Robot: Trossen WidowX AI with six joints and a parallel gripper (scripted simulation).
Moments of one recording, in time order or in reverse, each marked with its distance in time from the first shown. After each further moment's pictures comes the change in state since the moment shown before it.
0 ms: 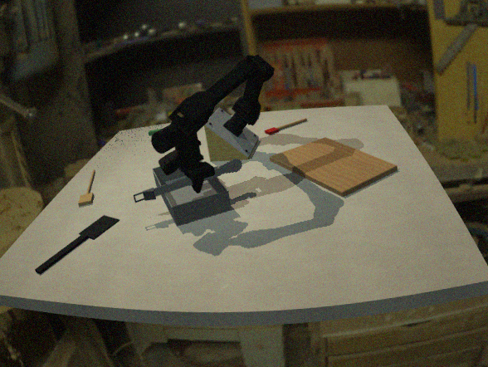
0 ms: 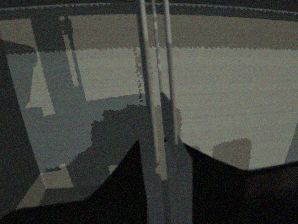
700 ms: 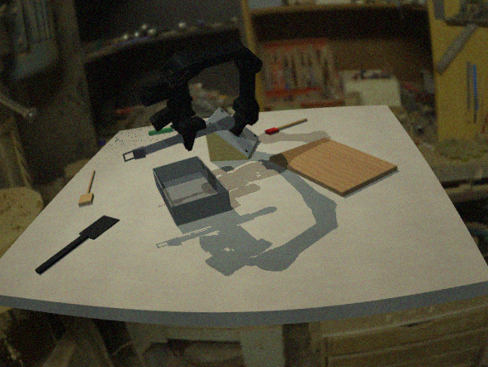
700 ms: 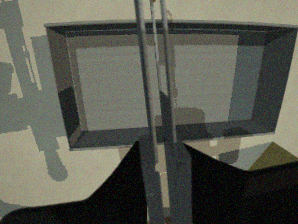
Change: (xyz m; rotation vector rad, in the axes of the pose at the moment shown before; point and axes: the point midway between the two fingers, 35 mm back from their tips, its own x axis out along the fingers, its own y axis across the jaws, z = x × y) arm -0.124 -0.001 0.001 0.008 -0.001 0.002
